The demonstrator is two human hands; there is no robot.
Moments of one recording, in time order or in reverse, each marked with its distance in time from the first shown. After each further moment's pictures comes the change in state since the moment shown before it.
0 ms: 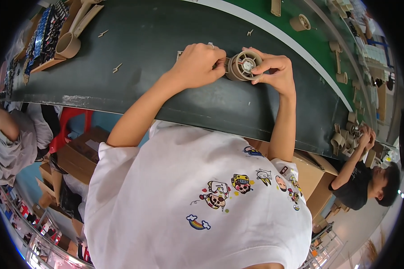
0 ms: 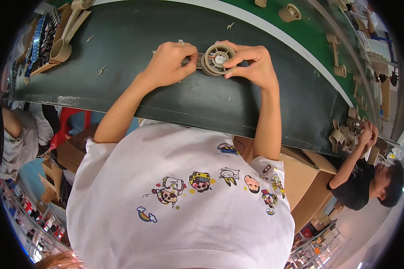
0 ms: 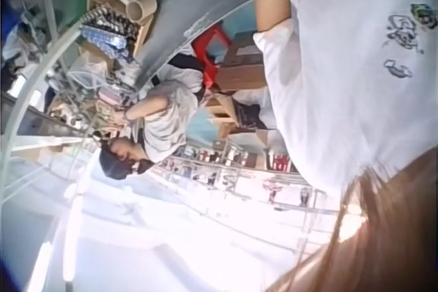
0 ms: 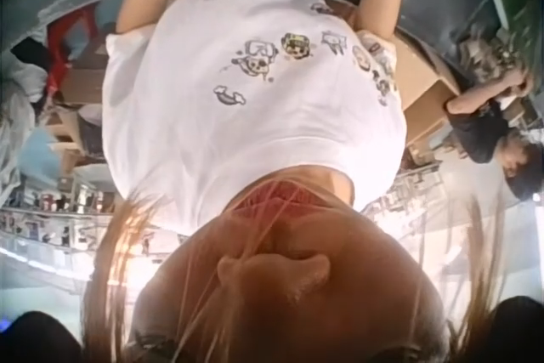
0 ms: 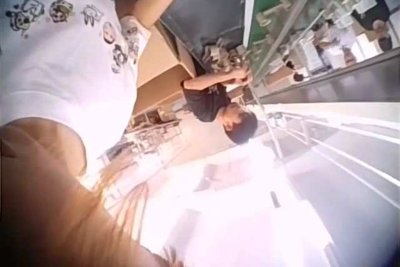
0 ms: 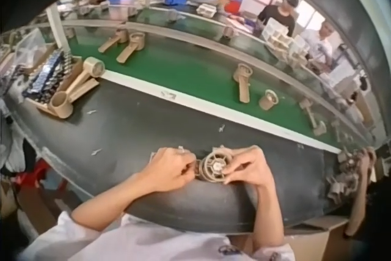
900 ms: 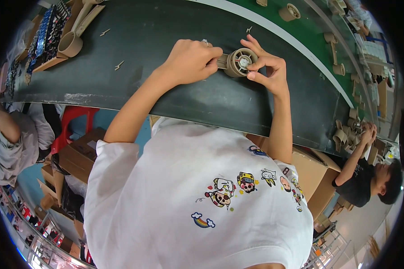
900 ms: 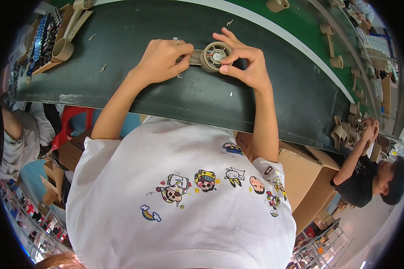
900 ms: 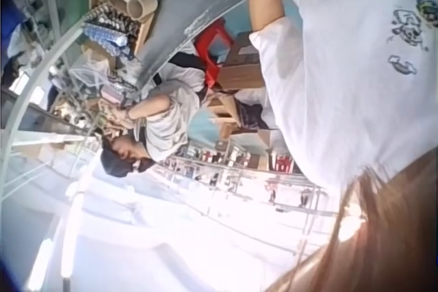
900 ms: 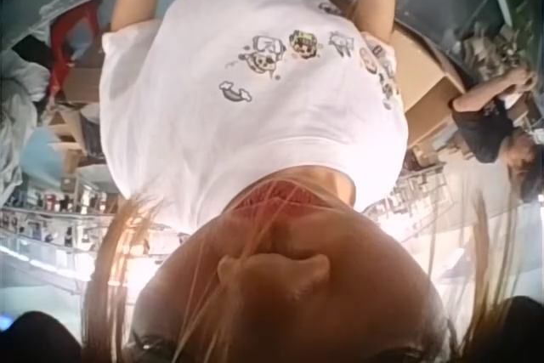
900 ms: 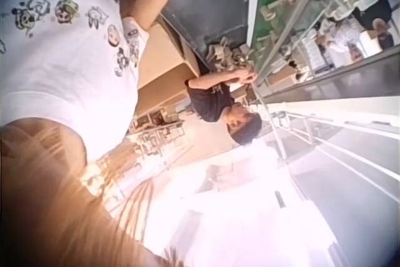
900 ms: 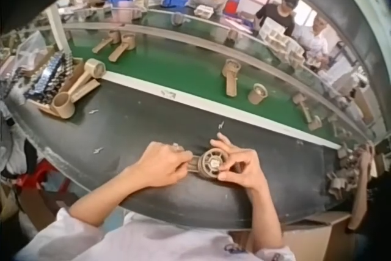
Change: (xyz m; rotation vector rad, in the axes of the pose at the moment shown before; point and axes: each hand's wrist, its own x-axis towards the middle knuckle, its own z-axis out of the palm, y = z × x) left_hand -0.010 -0.006 -0.017 0.250 -0.053 0.087; right_hand -0.004 0.008 0.023 -0.078 0.084 -0.113
